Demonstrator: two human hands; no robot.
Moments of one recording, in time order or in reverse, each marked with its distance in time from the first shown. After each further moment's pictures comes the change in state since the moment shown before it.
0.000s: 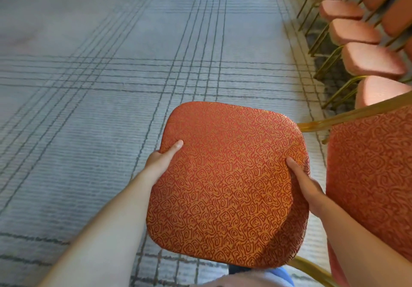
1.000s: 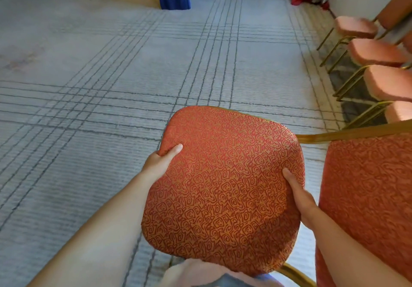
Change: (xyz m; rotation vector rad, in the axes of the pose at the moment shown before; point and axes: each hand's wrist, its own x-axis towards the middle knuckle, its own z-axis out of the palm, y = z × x) left_hand 0.420 0.342 0.011 0.011 0.046 0.086; right_hand 0.377 -0.358 0.171 0.014 -0.046 0.027
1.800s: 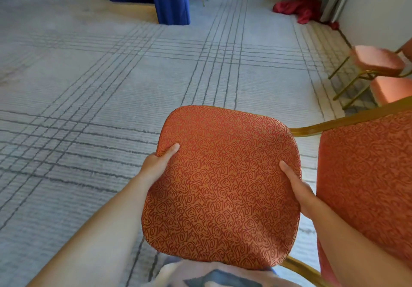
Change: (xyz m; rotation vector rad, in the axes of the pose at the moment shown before) left_hand 0.387 0.301 0.059 -0.063 0.058 -0.005; right_hand 0.330 -0.389 0.107 0.004 -0.045 -0.062
